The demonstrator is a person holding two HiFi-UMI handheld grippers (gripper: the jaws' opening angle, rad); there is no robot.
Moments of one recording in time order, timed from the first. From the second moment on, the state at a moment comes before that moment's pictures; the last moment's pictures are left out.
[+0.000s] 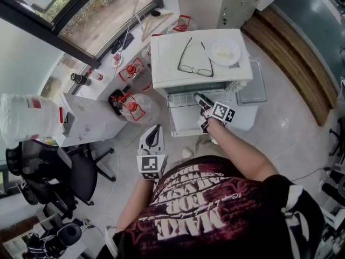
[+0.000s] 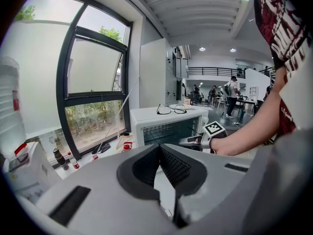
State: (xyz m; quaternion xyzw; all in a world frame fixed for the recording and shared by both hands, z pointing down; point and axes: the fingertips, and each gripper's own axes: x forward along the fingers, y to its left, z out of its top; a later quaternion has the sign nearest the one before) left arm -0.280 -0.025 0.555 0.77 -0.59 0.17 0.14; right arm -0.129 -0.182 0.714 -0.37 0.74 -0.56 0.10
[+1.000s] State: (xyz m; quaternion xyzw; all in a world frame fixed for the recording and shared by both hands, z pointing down) left arm -0.270 0.002 0.545 0.80 -0.57 0.17 0.10; right arm -0.125 -0.120 0.695 -0.32 0.75 -0.57 0.12
